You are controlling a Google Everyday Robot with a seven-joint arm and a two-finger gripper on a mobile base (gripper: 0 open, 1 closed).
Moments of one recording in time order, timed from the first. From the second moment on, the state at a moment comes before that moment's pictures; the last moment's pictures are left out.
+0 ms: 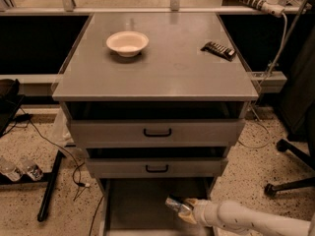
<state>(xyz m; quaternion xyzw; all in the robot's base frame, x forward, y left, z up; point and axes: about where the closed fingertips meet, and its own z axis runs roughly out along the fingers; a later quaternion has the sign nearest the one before) 0.485 -0.135 0.259 -0.48 0.80 0.15 0.33</state>
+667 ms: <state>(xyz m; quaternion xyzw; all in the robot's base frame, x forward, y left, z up) 0.479 -0.123 0.165 -0.49 0.80 0.15 0.32</state>
